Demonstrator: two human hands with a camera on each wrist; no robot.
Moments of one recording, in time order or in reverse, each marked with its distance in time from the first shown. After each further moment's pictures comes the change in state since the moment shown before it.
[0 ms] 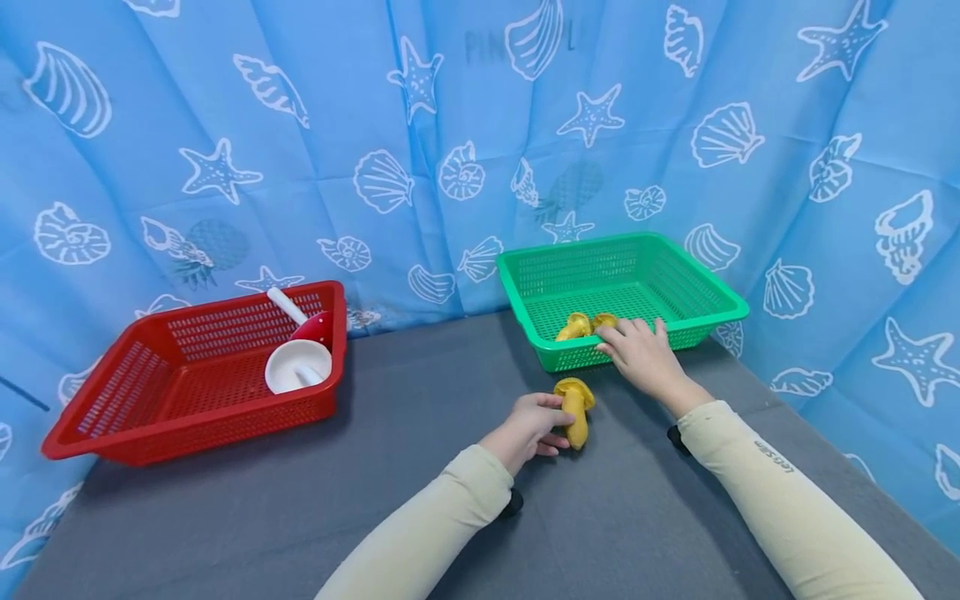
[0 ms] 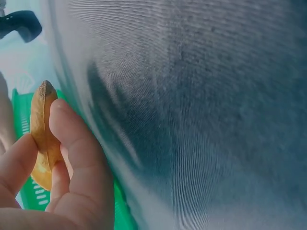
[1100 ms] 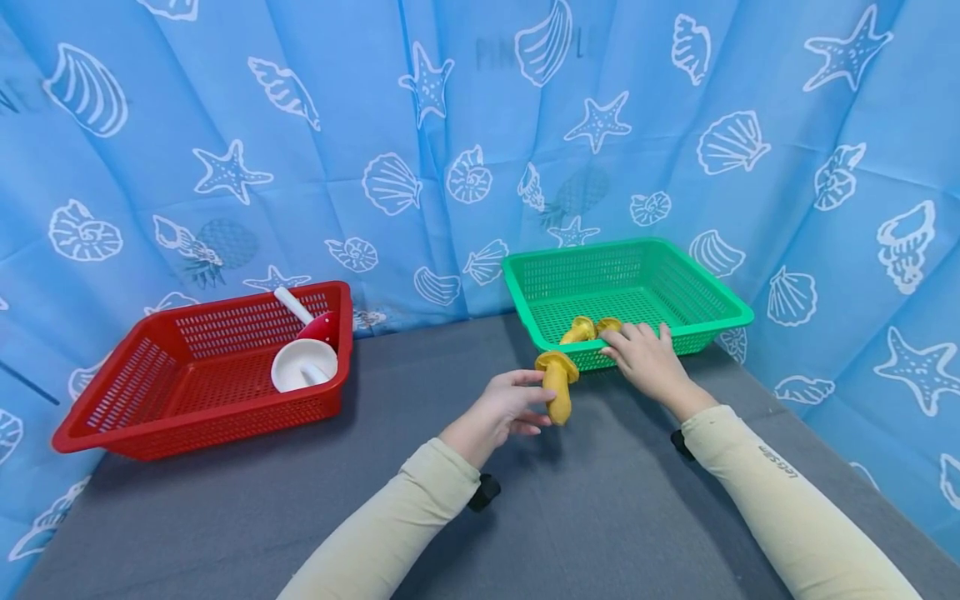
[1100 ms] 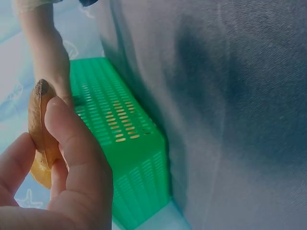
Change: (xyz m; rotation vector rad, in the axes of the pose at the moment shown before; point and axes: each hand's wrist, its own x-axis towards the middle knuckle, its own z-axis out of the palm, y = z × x) left_hand -0.025 0.032 -0.050 -0.112 -0.109 0.047; right_hand -0.001 -0.002 -0.002 0.006 0.006 -0.018
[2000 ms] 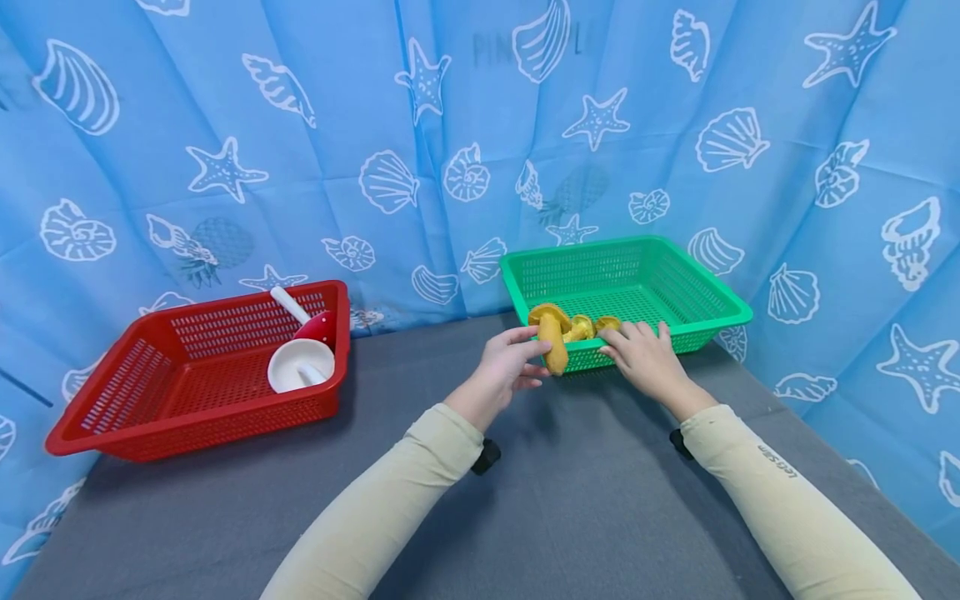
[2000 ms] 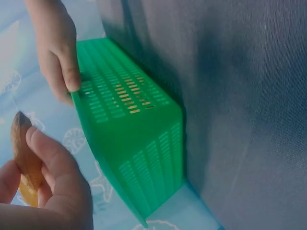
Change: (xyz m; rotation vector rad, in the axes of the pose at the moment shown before) left_hand 0.018 0.035 0.004 -0.157 0.074 0.141; right_hand 0.000 0.001 0.004 -0.011 0.043 -0.022
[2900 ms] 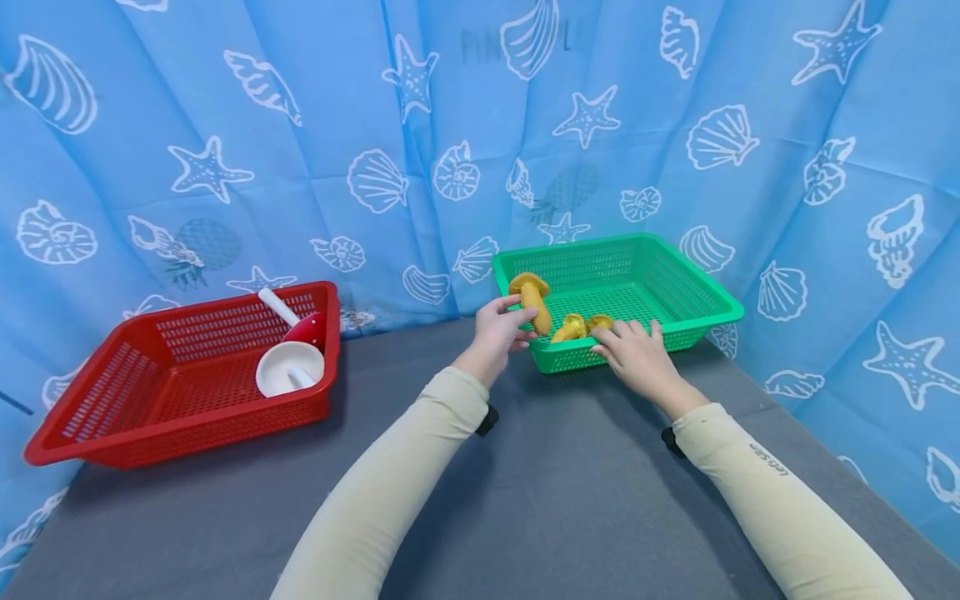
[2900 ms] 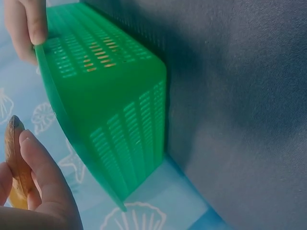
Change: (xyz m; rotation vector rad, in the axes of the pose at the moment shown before) left_hand 0.042 0.018 0.007 -0.018 0.090 0.134; right_hand 0.000 0.001 0.000 0.004 -0.020 0.022
